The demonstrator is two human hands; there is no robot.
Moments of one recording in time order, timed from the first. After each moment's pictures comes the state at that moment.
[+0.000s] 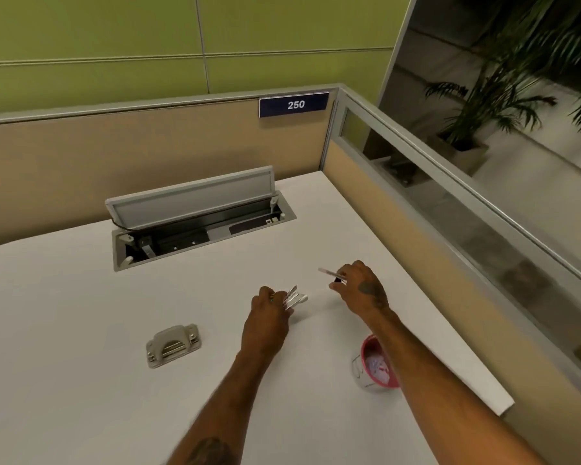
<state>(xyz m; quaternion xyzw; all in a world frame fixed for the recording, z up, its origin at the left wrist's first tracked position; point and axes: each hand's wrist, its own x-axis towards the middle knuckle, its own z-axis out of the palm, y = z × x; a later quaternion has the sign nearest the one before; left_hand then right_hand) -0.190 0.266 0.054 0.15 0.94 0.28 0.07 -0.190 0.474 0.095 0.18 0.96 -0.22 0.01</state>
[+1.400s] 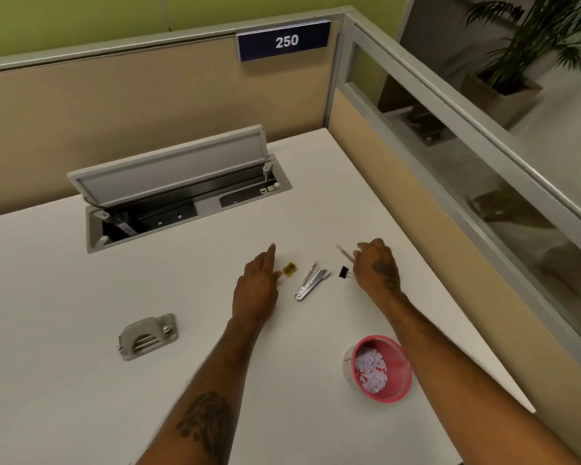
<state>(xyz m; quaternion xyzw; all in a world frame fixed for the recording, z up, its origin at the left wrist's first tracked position) -0.248 0.302 0.010 0.11 0.96 0.25 0.09 -0.231 0.539 0.034 0.22 0.96 -0.18 0.01</state>
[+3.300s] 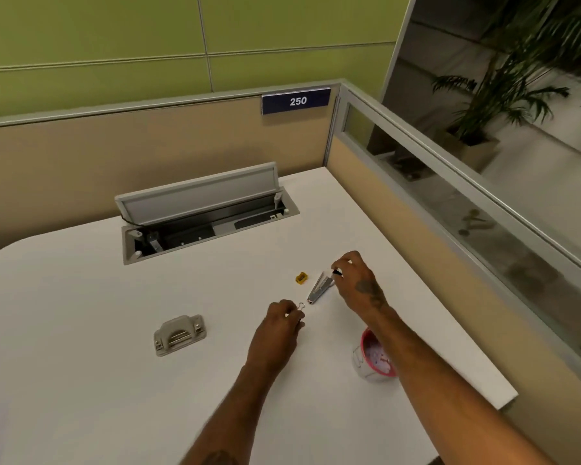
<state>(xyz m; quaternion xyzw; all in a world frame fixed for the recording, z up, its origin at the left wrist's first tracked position) -0.150 0.264 0.036 0.25 0.93 0.27 0.00 -0.186 0.468 0.086 0.14 0.96 -0.25 -0.02</state>
